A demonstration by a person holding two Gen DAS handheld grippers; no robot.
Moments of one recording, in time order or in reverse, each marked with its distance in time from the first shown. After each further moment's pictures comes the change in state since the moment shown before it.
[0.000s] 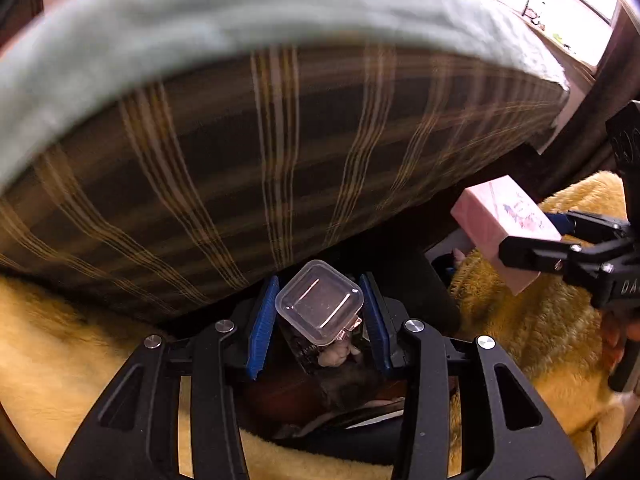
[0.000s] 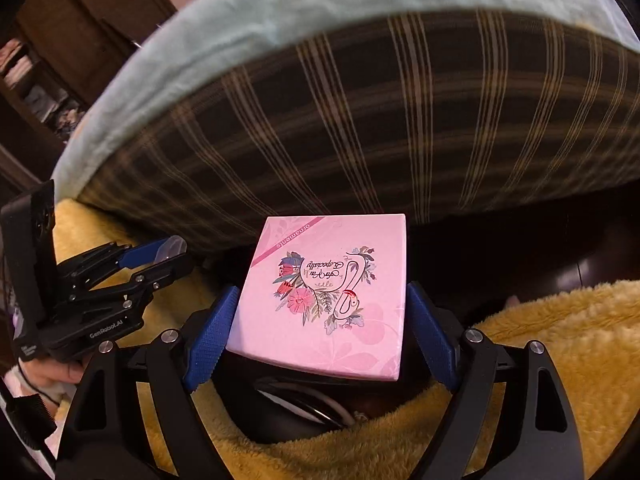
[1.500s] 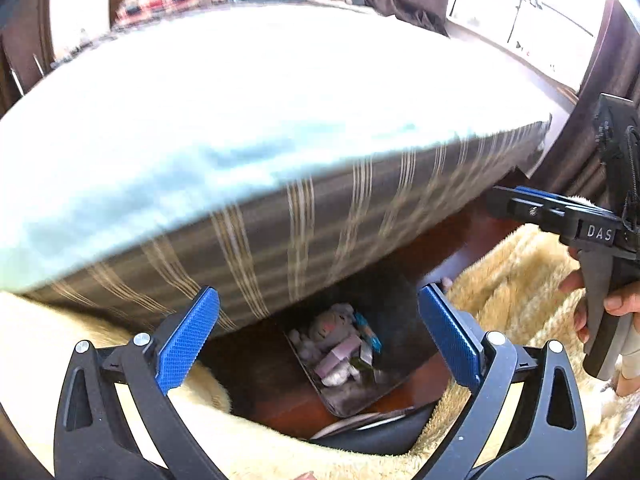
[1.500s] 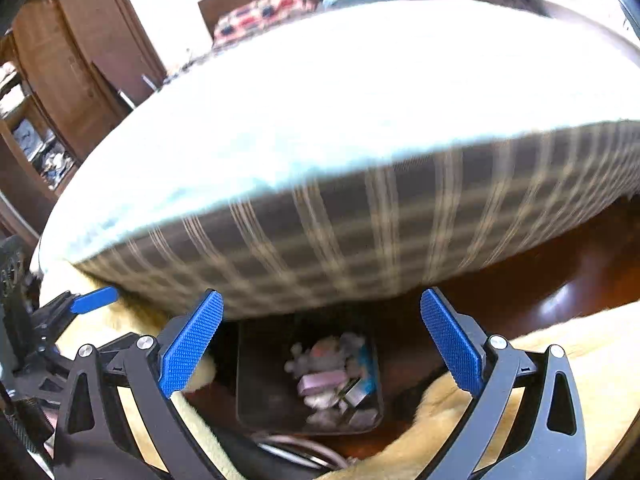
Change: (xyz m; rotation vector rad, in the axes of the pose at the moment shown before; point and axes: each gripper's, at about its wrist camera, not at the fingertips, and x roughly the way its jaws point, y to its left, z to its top) left arm -0.089 0.007 0.023 0.038 -0.162 0.024; right arm -0.079 0.014 0.037 0.015 -0.291 -0.102
